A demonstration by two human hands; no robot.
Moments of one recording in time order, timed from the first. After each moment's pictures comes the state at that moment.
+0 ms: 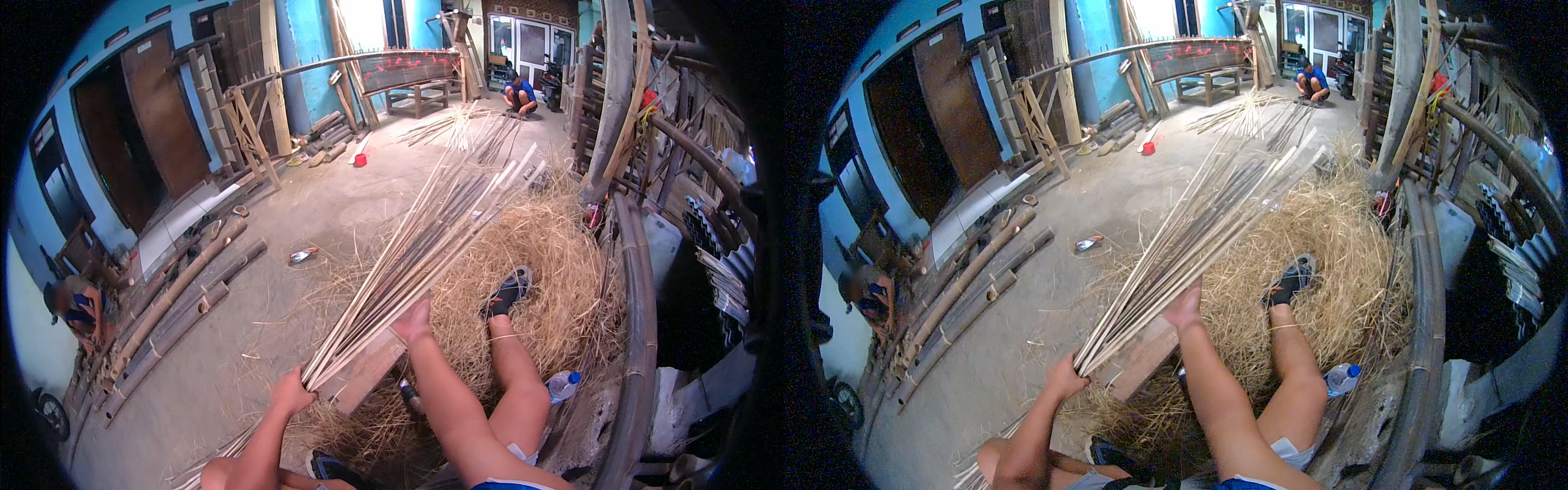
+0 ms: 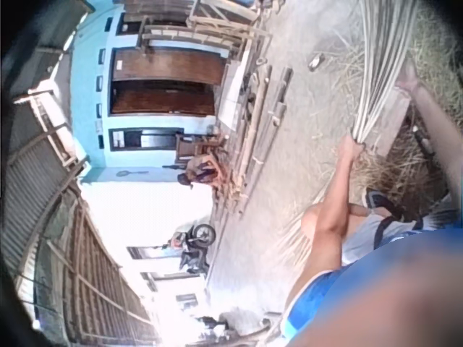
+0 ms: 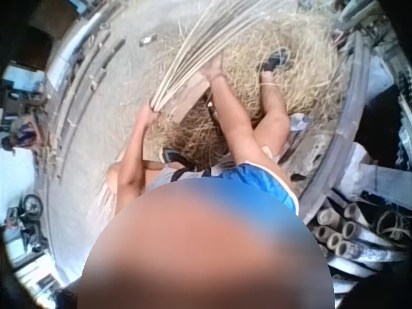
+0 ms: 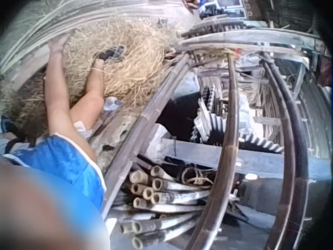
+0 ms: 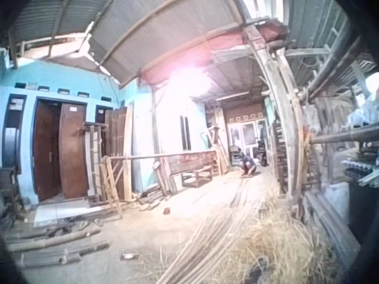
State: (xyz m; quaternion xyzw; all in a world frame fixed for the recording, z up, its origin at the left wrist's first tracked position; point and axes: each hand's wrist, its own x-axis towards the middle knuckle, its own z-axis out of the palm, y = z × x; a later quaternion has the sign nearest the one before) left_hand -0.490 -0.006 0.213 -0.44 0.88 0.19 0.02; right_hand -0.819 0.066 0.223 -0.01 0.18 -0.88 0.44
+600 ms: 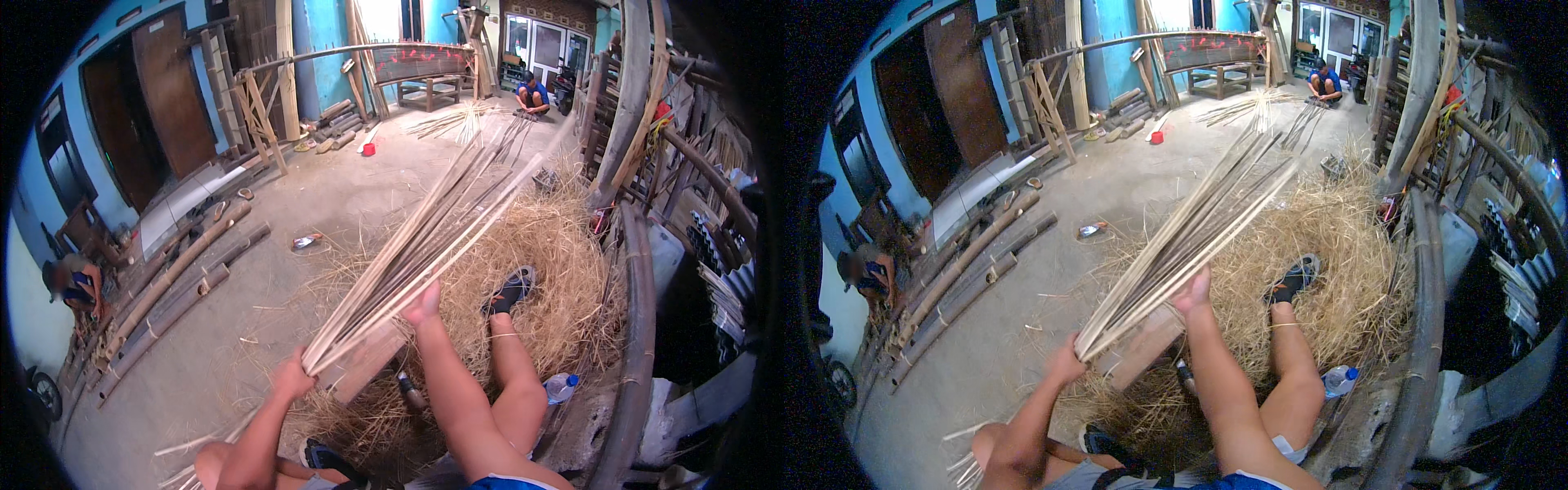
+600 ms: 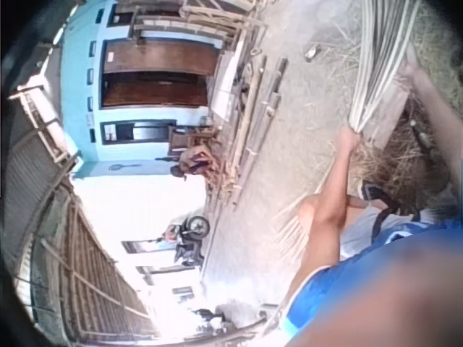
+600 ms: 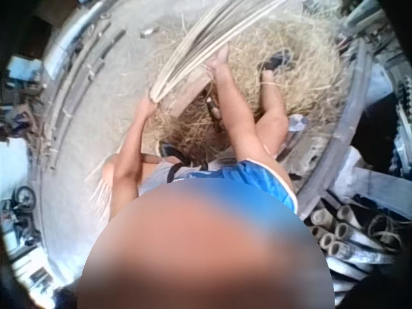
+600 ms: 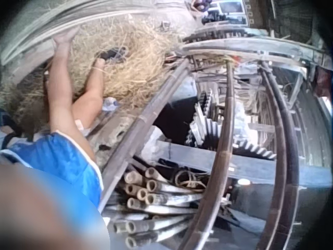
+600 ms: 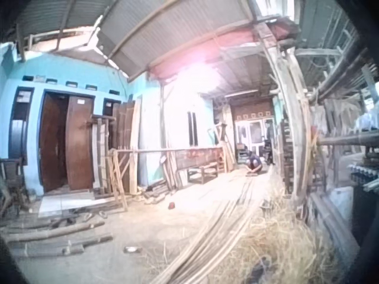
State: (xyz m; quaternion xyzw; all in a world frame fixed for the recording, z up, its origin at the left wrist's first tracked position) left_hand -0.494 -0.008 0.202 -0.44 0.88 0.19 -0.03; right_hand -0.828 0.070 0.237 0.00 0.17 -0.88 0.44
